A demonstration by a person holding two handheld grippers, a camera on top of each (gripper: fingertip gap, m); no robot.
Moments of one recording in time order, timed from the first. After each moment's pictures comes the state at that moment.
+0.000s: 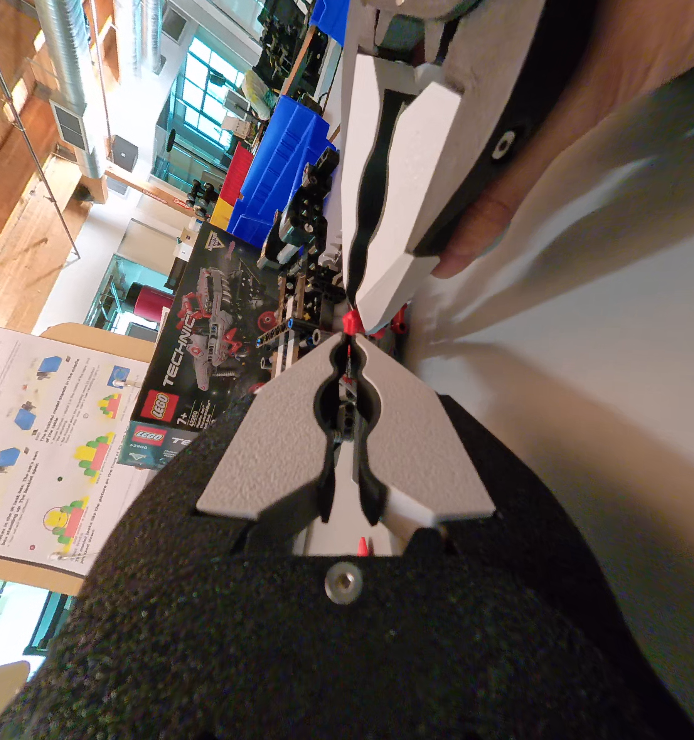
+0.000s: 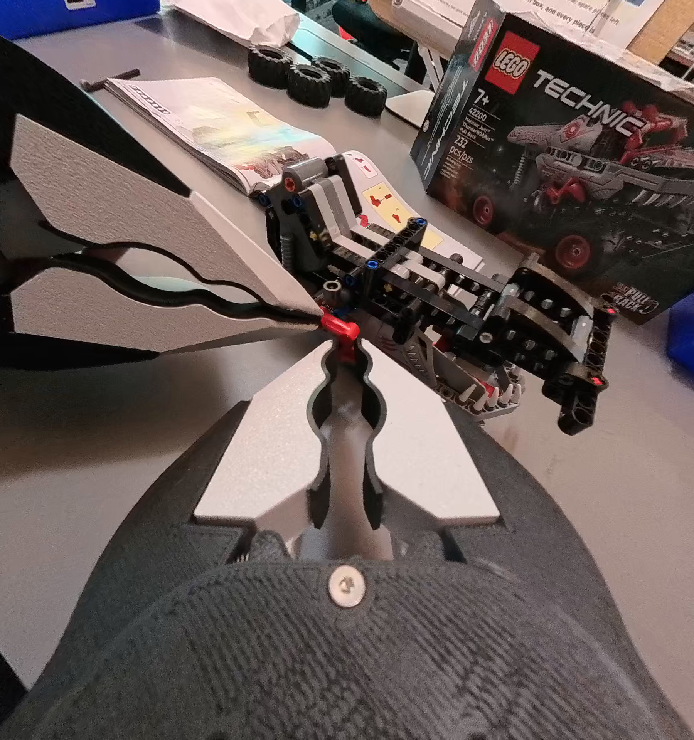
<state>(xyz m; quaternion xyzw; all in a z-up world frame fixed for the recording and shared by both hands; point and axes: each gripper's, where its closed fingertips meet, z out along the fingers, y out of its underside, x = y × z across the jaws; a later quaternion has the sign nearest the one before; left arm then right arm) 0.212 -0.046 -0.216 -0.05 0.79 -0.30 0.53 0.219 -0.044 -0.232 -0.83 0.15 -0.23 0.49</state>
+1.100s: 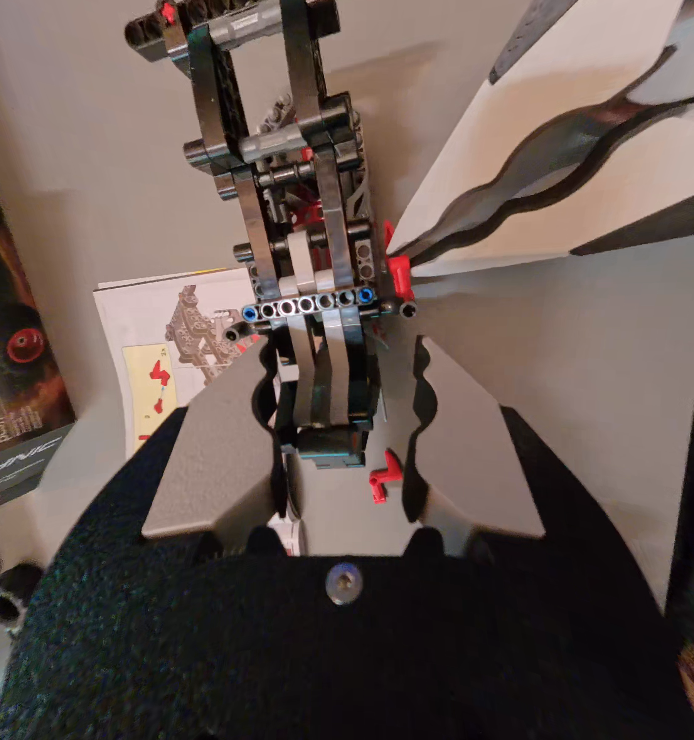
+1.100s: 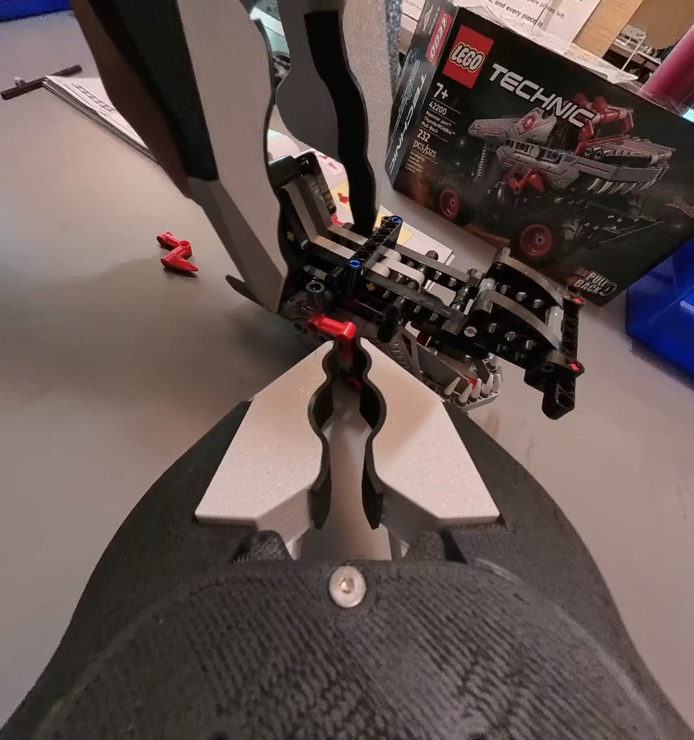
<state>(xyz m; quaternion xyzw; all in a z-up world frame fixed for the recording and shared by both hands) 0.237 -0.014 -0.230 -0.13 0.97 -0.16 0.10 0.229 -0.048 -0.229 -0.81 0.19 -0.27 0.48</state>
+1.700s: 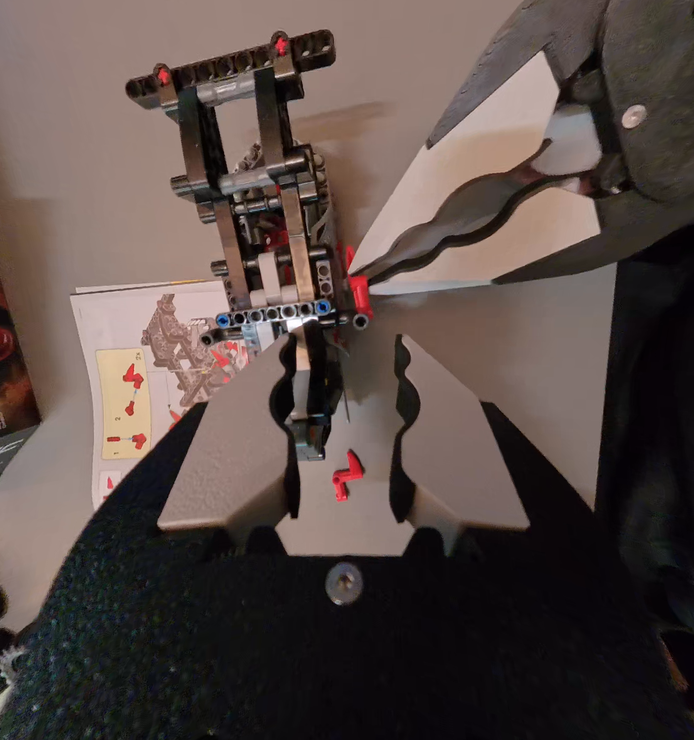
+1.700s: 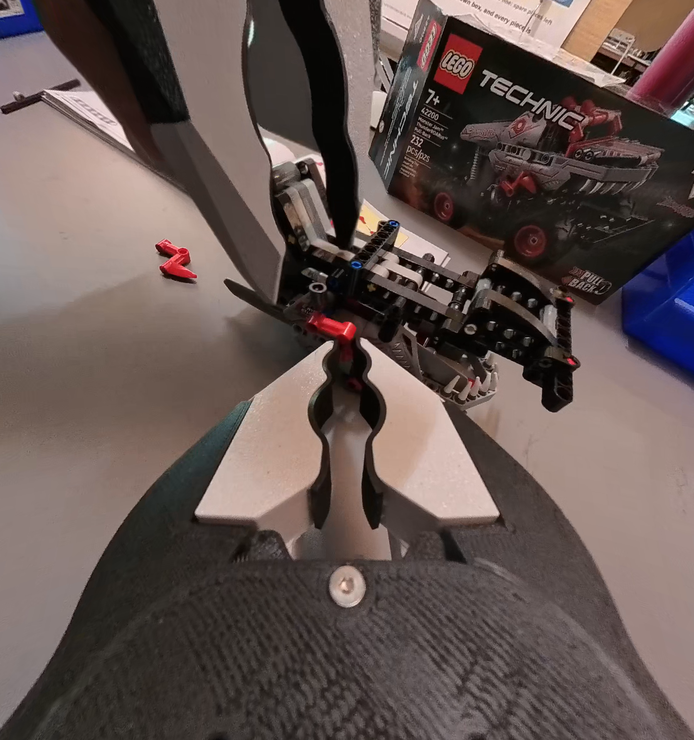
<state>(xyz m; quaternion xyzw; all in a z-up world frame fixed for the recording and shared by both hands) 0.220 -0.027 -0.212 -0.16 0.97 -0.19 0.07 0.229 -0.048 -0.227 -0.81 0.19 -0.27 0.49</state>
